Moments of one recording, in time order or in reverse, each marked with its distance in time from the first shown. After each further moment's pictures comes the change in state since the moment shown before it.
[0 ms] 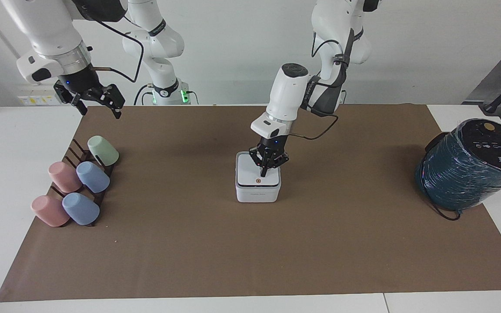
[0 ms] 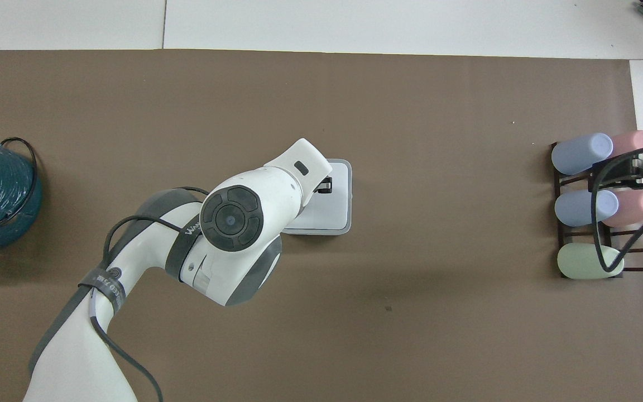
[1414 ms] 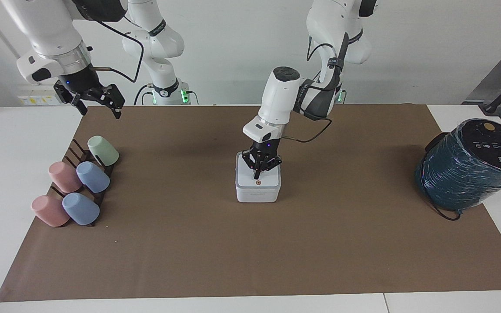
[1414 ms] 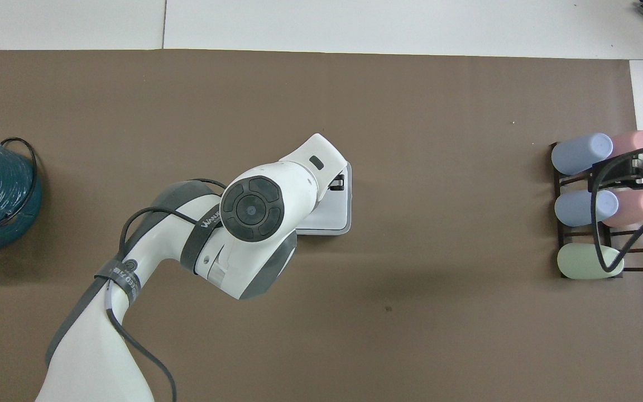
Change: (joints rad) left arm -0.015 0.027 -0.005 0.082 0.001 -0.097 -0.036; right arm 0.000 0.000 0.000 0.000 0.000 0.000 0.000
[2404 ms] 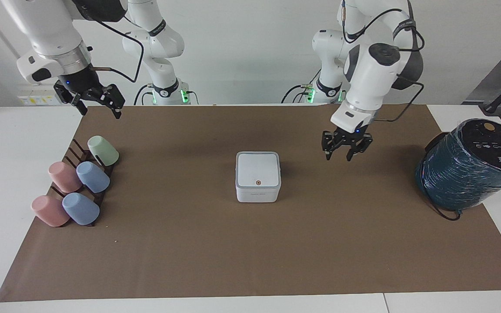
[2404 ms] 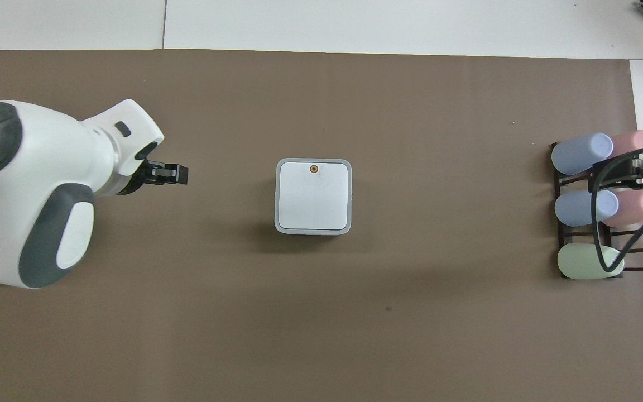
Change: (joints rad) left arm 0.388 -0.283 0.025 -0.094 0.003 -0.404 0.467; right arm 0.000 0.000 0.000 0.000 0.000 0.000 0.000
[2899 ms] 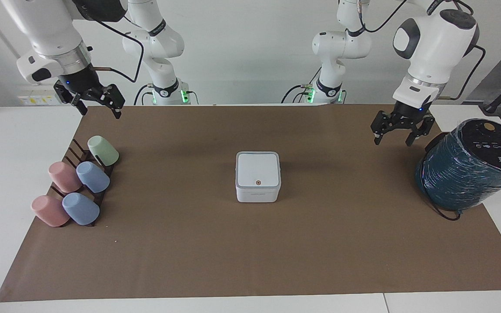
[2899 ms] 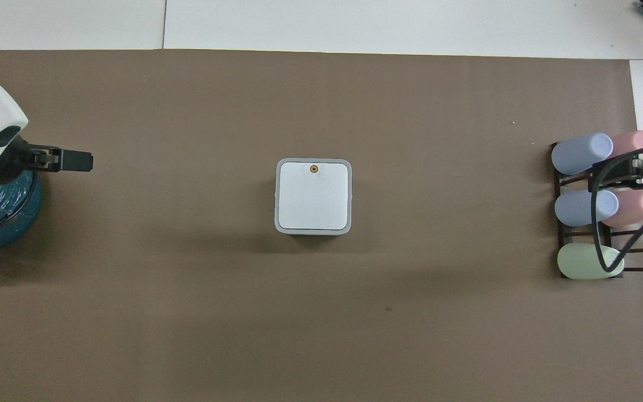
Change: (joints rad) left arm 0.164 -0.062 0.001 0.091 0.000 -0.094 0.153; right arm 0.000 0.000 0.000 0.000 0.000 0.000 0.000
